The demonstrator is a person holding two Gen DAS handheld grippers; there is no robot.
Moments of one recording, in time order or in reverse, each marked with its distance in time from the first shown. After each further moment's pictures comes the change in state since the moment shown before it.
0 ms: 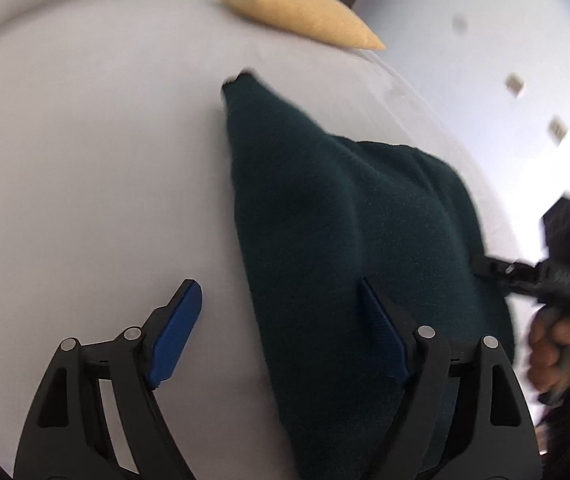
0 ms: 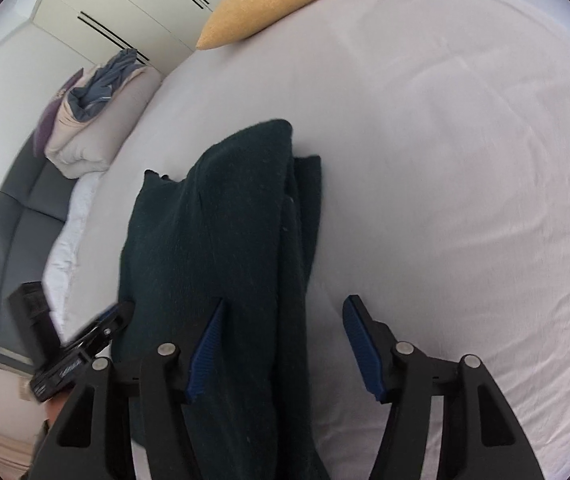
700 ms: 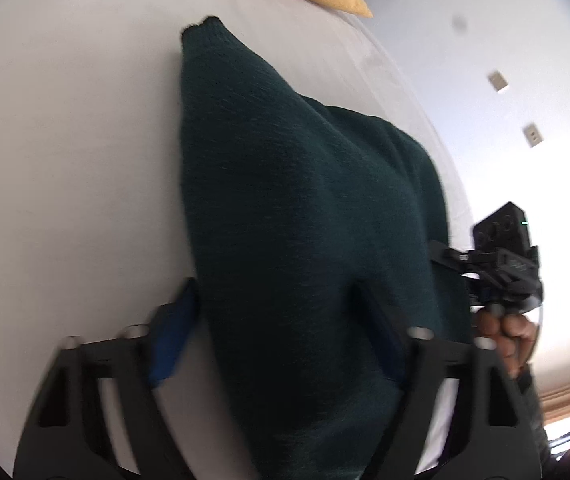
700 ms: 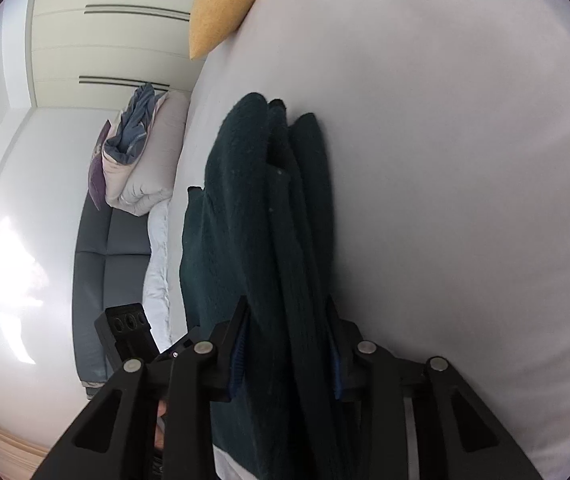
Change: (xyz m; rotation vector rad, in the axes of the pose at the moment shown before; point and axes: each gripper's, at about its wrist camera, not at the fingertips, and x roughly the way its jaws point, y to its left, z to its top) left arm 0.020 -0.006 0.014 -0.068 0.192 -0.172; right arm 0.031 -0.033 0.005 0.259 0.098 0.347
